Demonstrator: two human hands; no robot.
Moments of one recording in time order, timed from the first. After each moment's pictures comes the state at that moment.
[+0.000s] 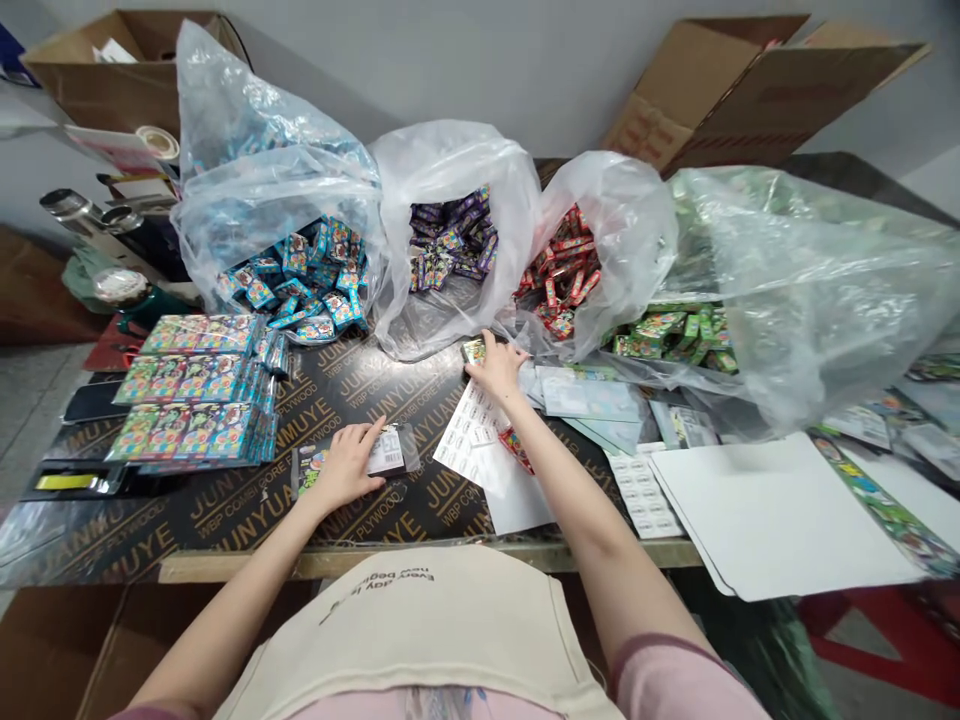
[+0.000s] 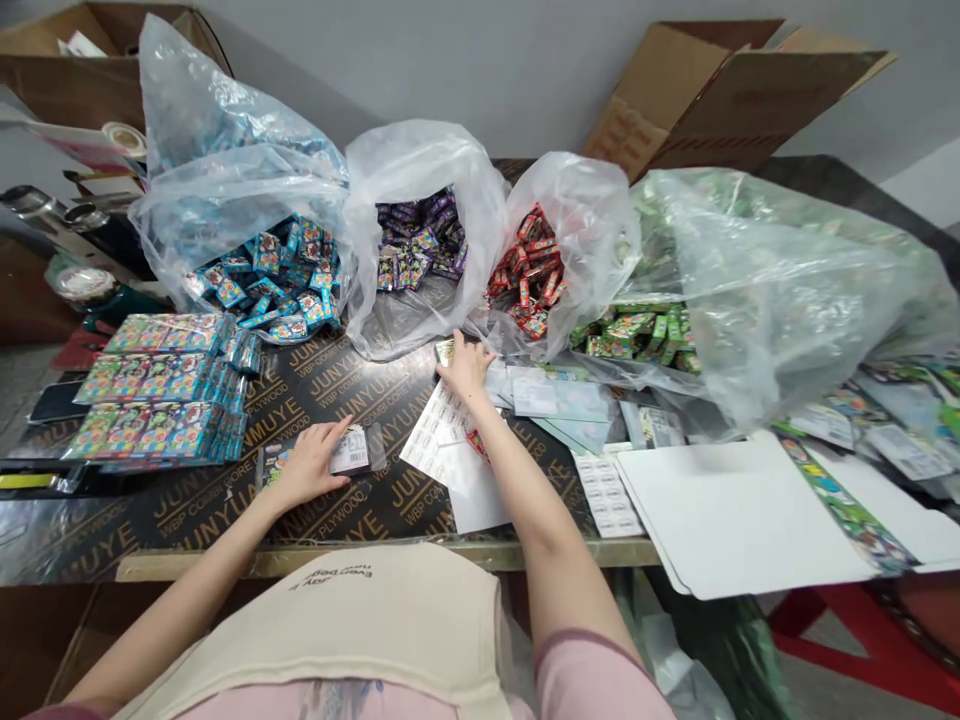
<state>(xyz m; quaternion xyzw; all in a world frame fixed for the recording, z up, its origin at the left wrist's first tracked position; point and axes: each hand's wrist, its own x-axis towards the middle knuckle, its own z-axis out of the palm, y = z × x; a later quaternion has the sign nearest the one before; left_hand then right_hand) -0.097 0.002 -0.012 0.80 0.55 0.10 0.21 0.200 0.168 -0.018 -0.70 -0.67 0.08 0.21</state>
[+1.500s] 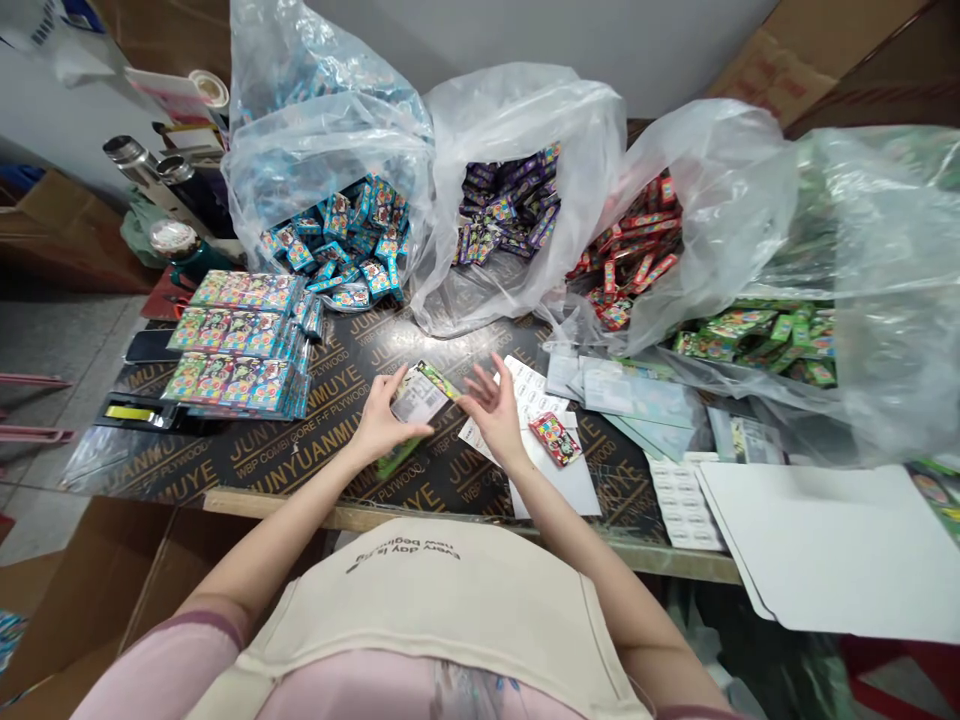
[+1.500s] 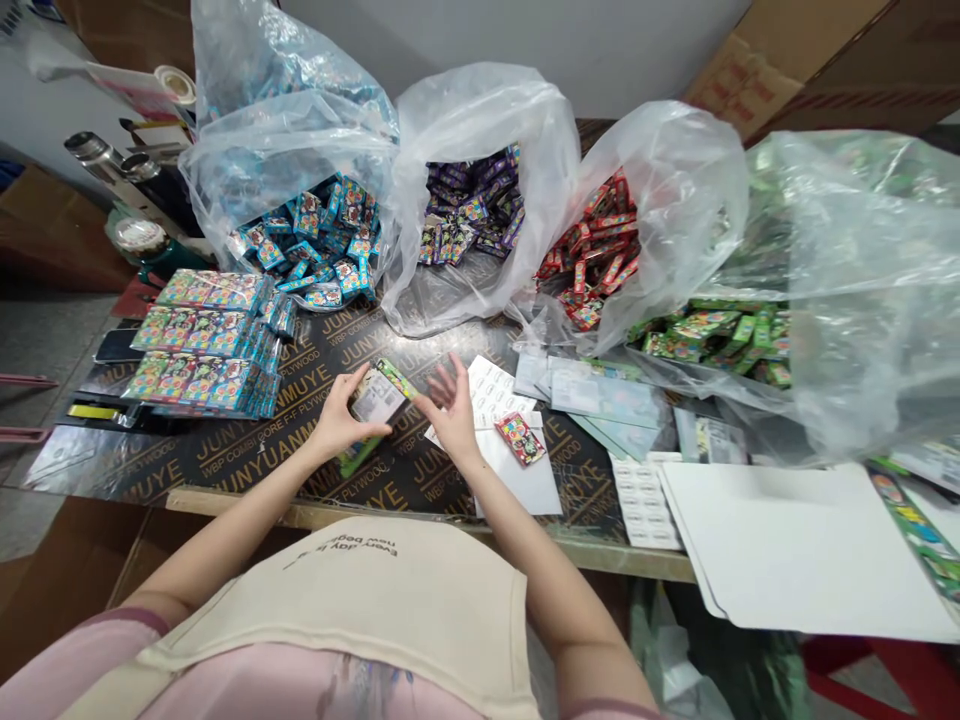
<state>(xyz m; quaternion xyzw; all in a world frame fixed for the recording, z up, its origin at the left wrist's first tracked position) -0.073 0.015 0.005 0.58 0.60 0.39 0.38 0.125 0.039 0.005 -0.48 -0.46 0.57 0.48</state>
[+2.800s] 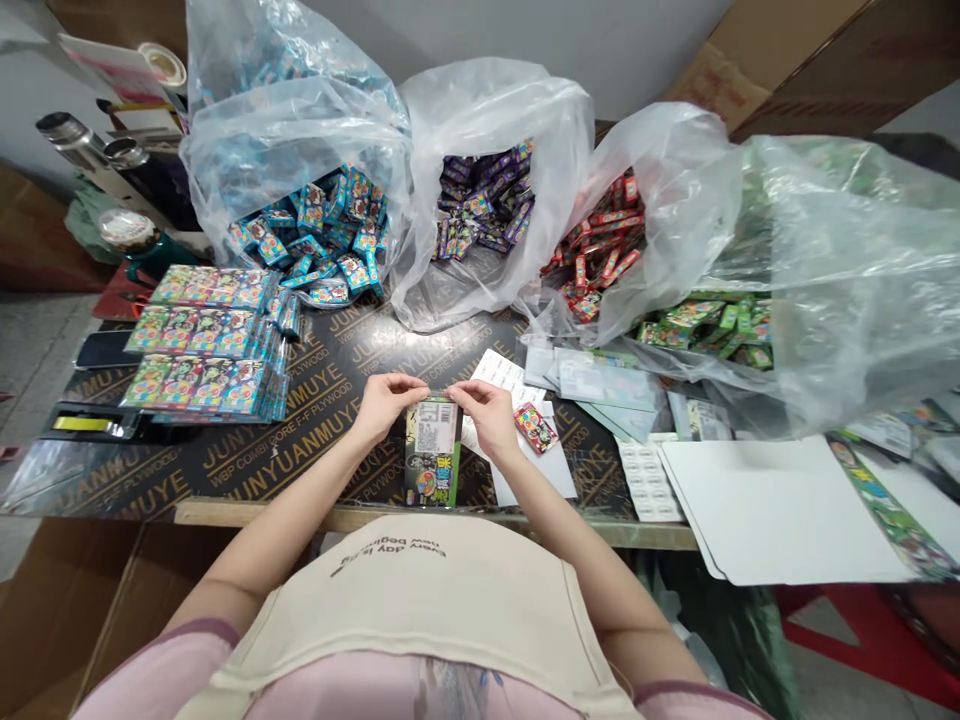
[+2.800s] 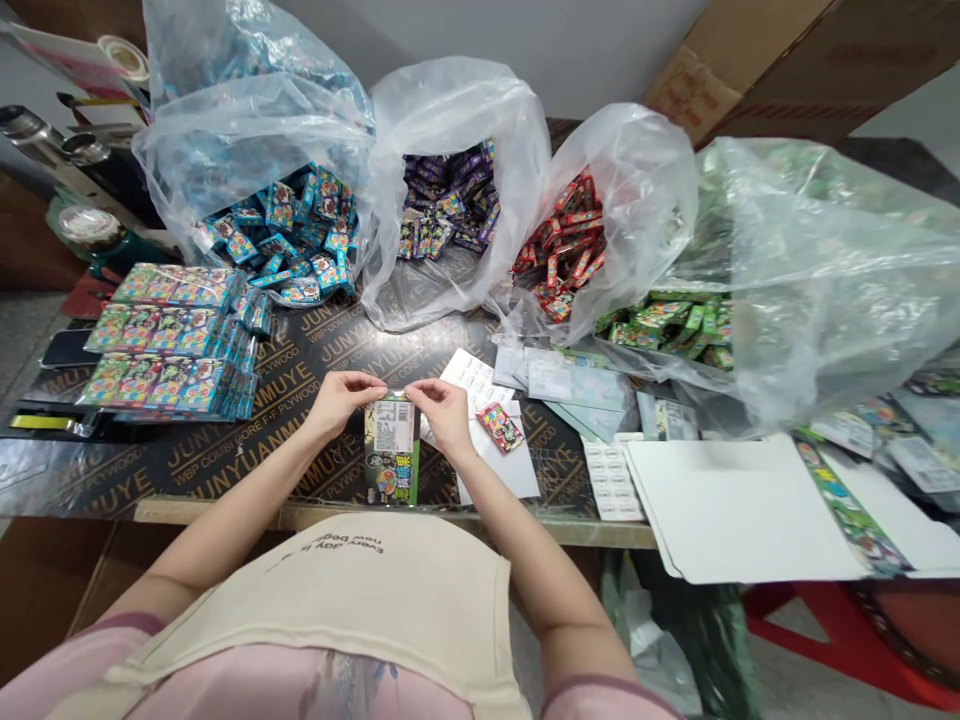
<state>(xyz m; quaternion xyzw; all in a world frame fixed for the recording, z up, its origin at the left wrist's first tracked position) -0.036 0.040 0.027 0.37 0.54 0.47 0.59 0.134 0.036 0.017 -0.53 -0.40 0.57 0.48</state>
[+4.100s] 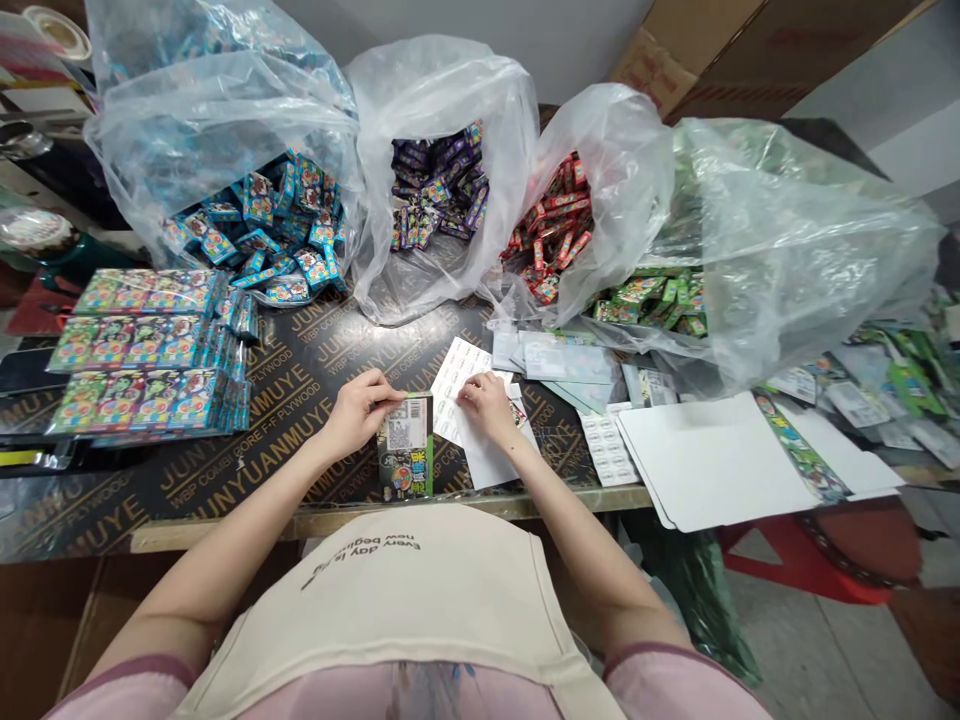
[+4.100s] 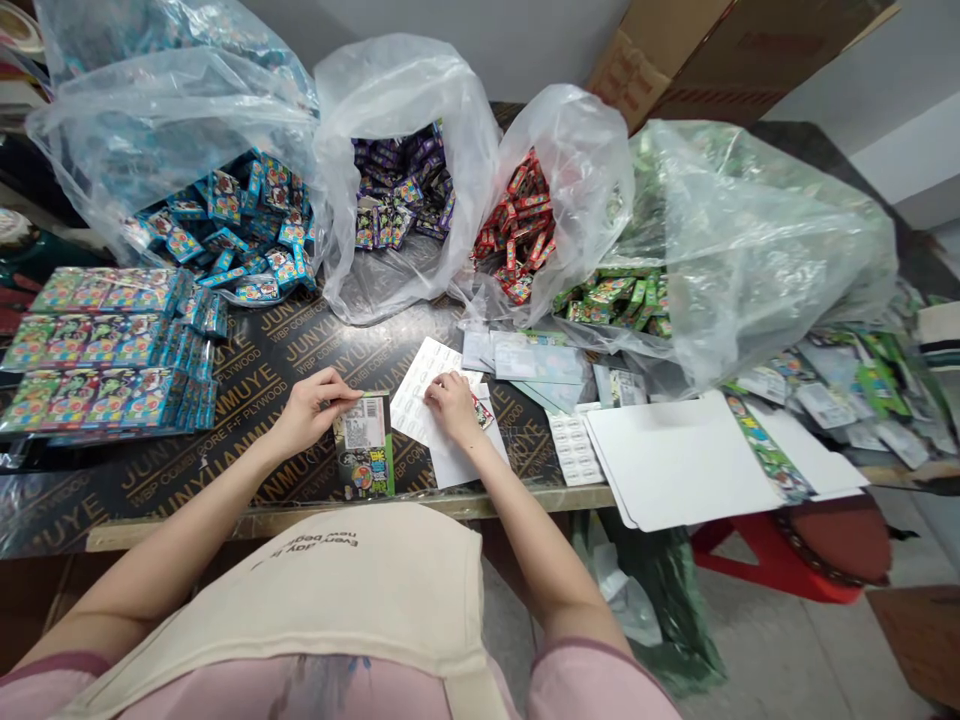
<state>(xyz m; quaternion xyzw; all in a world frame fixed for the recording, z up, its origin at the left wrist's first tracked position) -0.048 0.029 0.040 0.76 0.44 0.34 0.33 0.220 0.038 -0.035 -0.57 -0.77 0.22 0.18</state>
